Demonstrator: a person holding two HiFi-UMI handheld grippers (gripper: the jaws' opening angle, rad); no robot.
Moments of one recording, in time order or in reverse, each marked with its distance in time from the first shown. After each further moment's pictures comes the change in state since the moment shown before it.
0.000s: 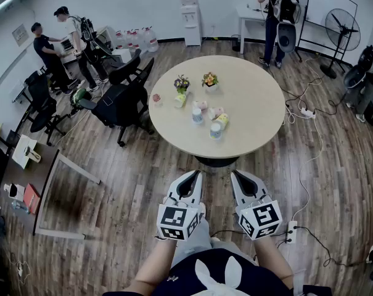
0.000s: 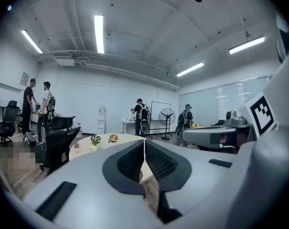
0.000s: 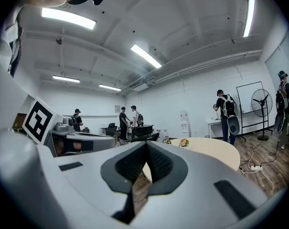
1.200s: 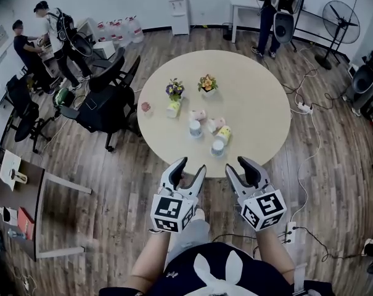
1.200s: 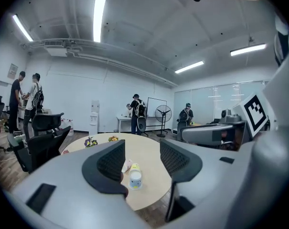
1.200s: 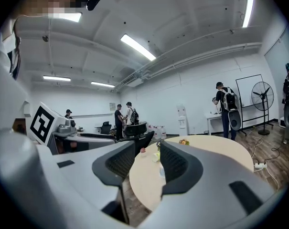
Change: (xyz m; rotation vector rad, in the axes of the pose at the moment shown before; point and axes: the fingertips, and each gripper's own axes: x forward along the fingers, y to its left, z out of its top) left arm 0.144 0.118 0.017 -0.002 0.049 -0.104; right arm 0.165 -0.074 0.010 0.051 0.053 -0.027
